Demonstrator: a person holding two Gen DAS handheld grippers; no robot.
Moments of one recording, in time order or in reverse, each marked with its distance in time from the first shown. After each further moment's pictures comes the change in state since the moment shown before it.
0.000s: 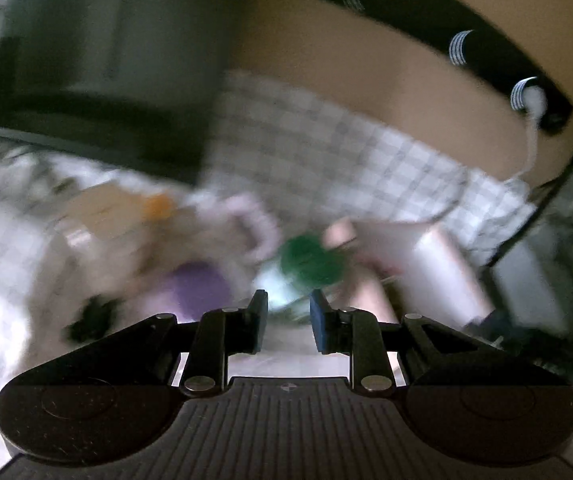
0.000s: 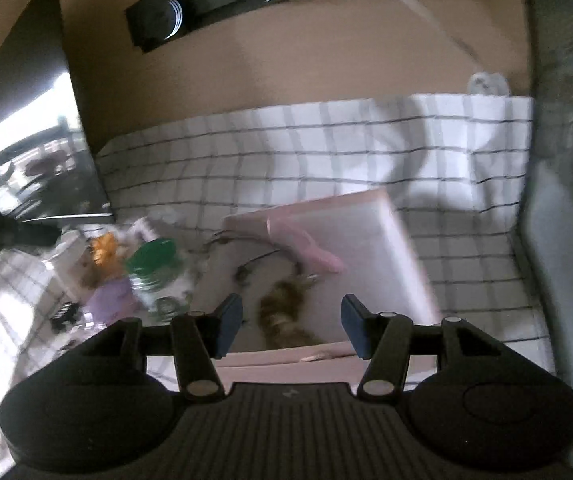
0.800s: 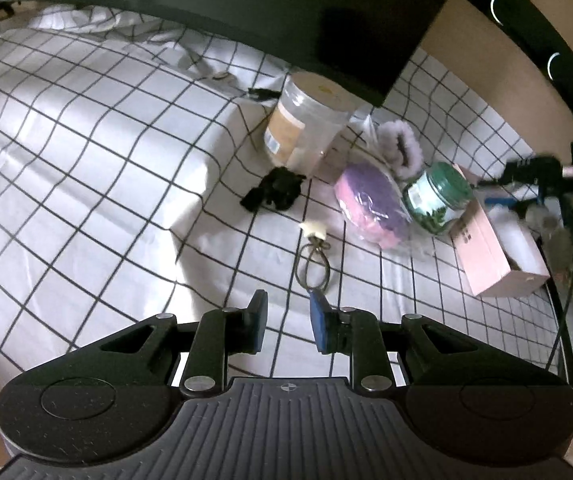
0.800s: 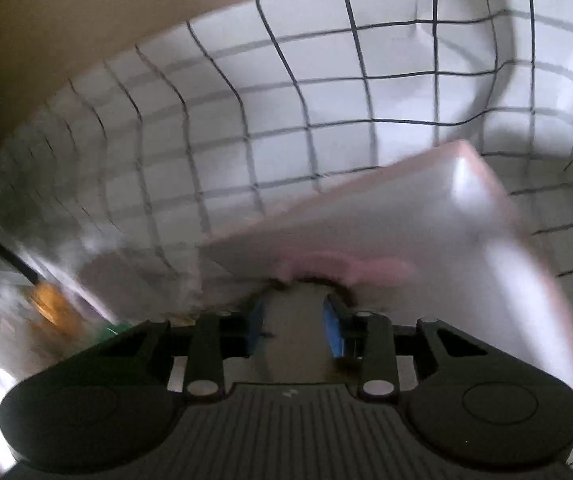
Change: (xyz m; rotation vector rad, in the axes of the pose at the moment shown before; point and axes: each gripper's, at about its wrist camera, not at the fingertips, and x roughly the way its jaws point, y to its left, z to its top) left arm -0.044 0.151 -0.097 -0.176 0.077 0.007; right arm 0.172 0.009 0.086 0.321 0.346 -0.081
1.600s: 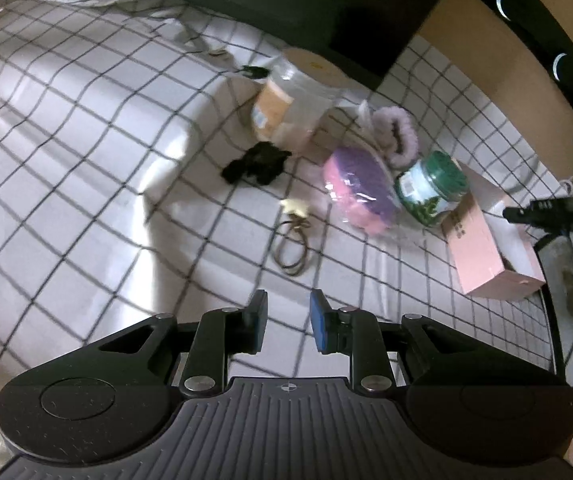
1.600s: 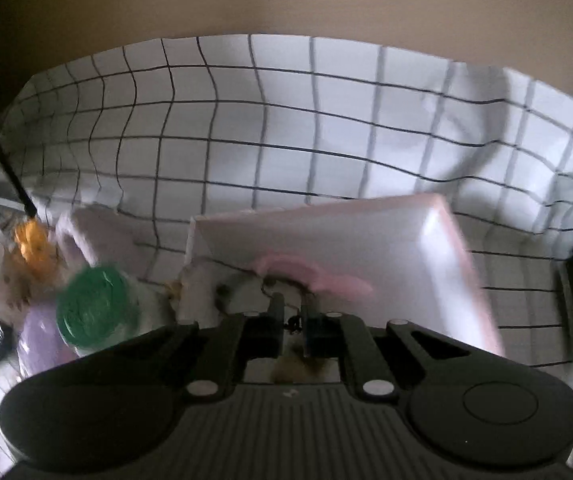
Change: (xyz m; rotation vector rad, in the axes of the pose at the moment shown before) left arm 0.013 -0.021 -0.013 -0.064 0.012 -0.007; right arm -0.040 0.021 -0.033 -0.331 -0.078 -0.153
